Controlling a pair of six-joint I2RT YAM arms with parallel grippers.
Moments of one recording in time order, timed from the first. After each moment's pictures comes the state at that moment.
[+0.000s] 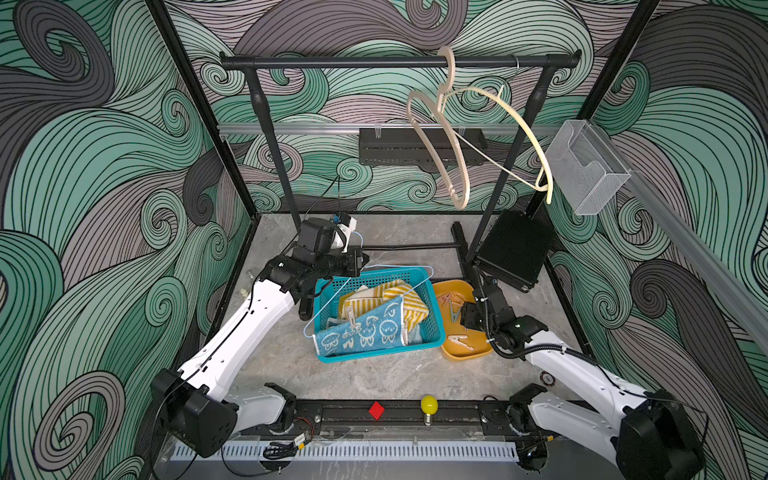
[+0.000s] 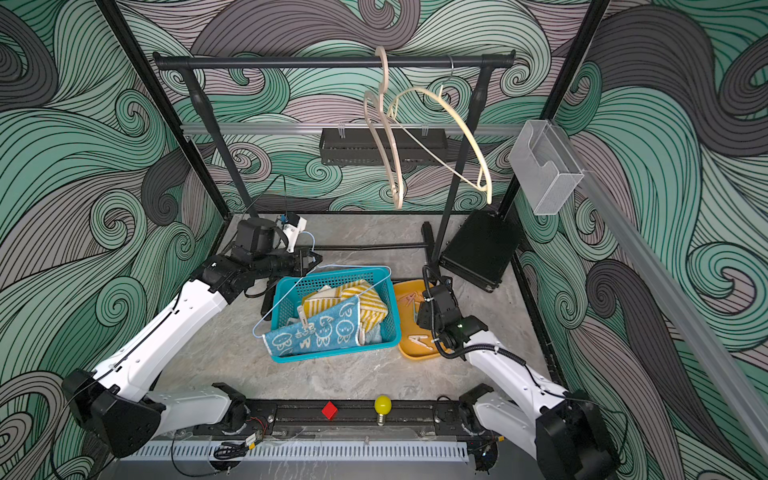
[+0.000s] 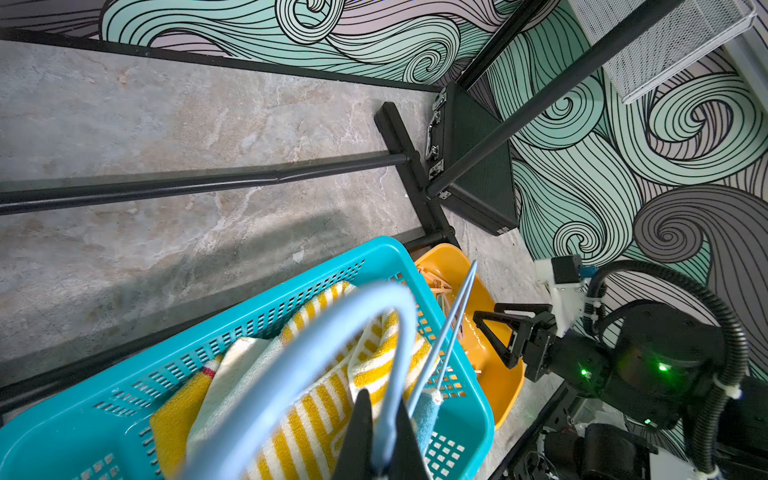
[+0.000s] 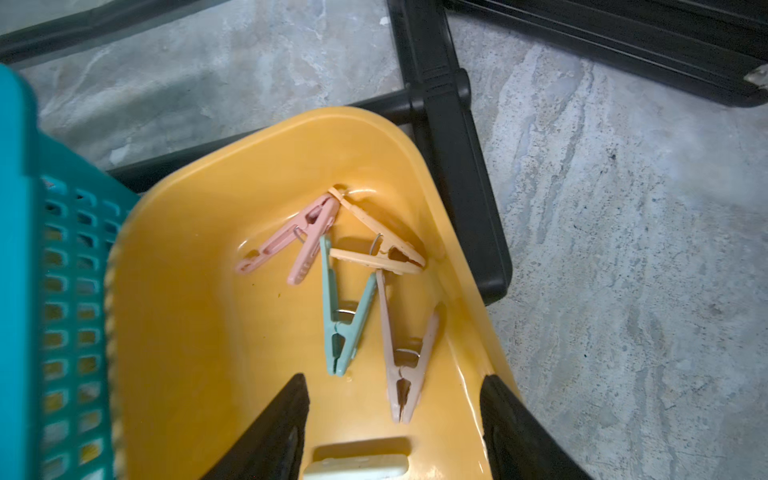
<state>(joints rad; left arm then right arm) -0.45 1.25 1.26 -0.64 0.32 -0.38 0.48 1.03 0.56 -0.43 0.24 0.54</state>
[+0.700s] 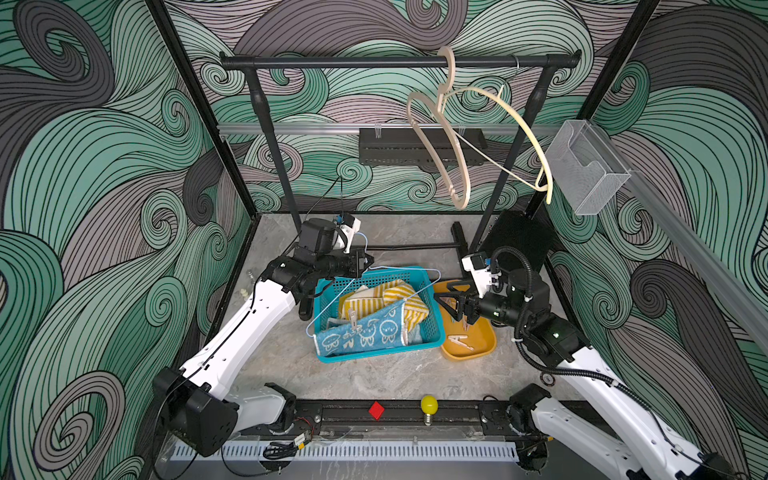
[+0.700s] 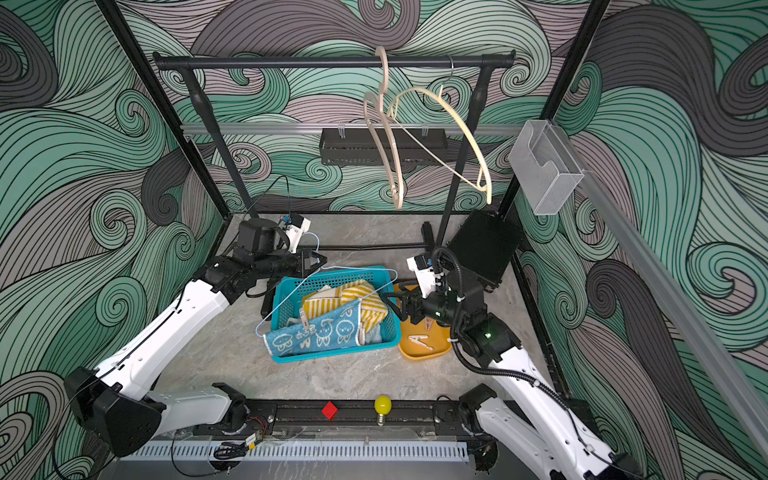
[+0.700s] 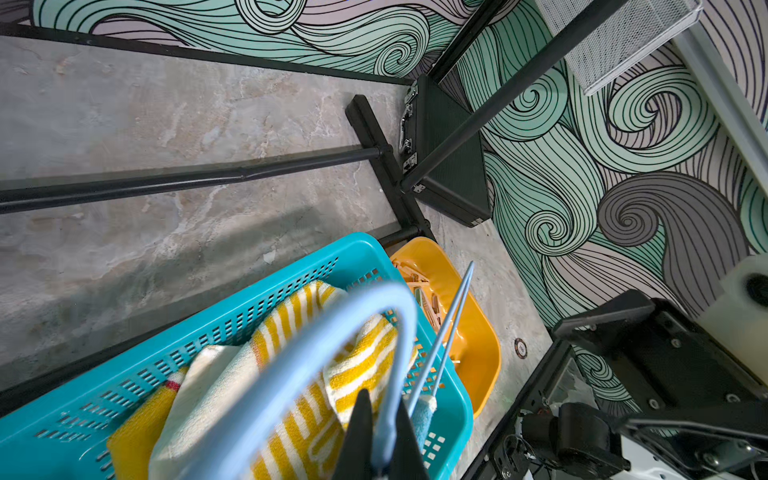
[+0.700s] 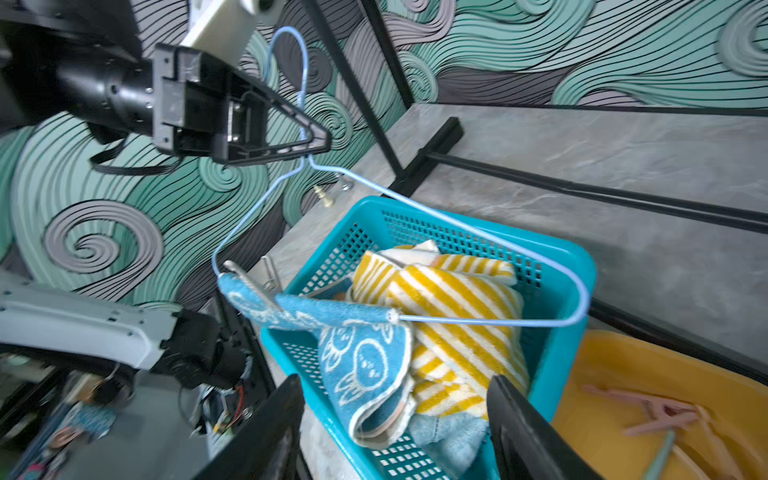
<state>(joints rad) -0.45 1.26 1.24 -0.59 0.40 -0.38 0.48 0.84 0.77 -0.30 -0.55 0.26</state>
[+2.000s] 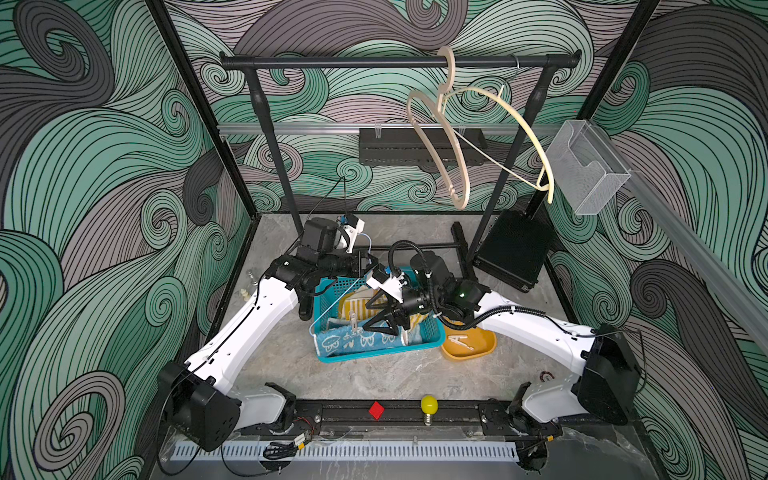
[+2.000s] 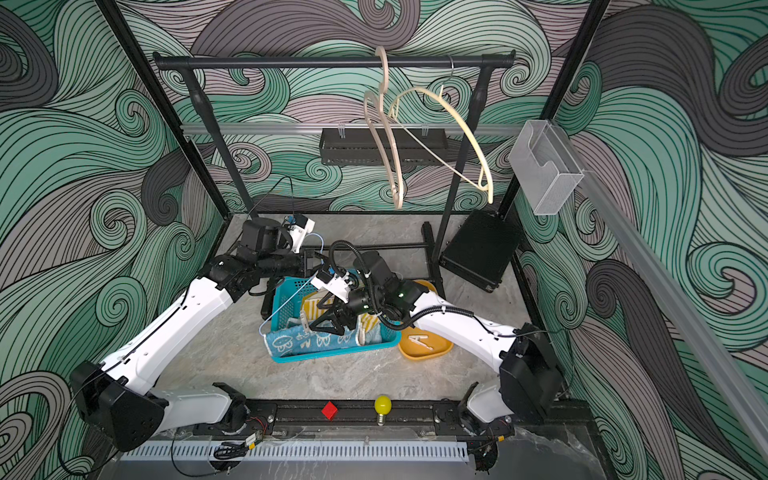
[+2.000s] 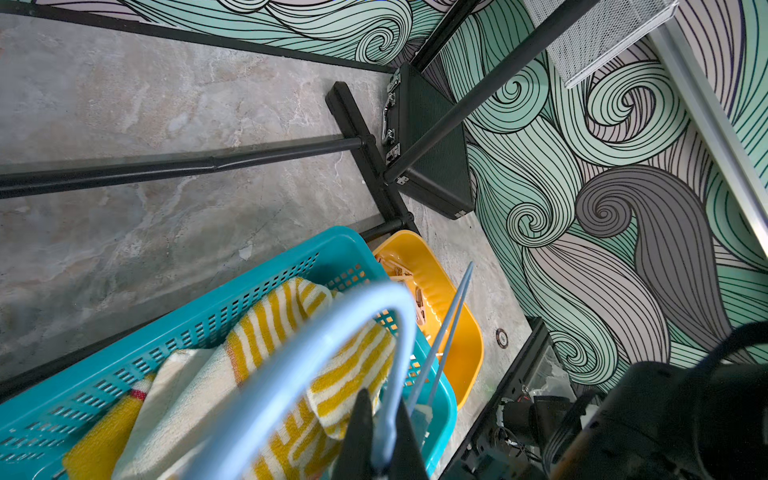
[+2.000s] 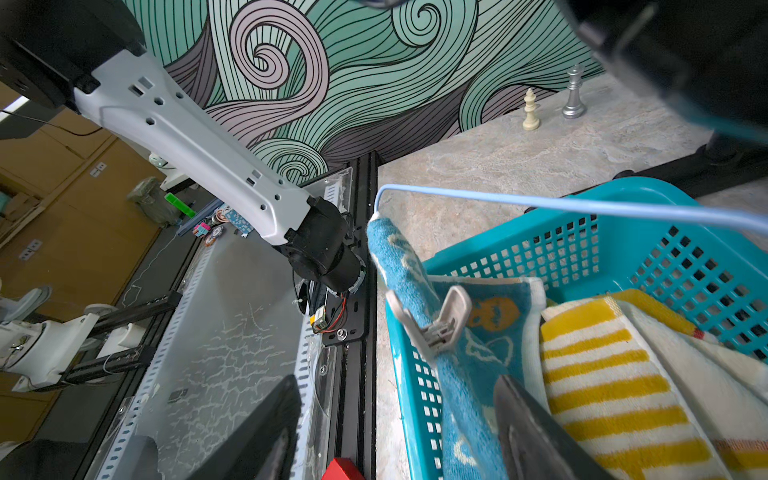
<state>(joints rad) -0.45 1.28 1.24 -0.57 0.47 -0.40 0.87 1.48 1.12 -0.19 -0.79 -0.01</state>
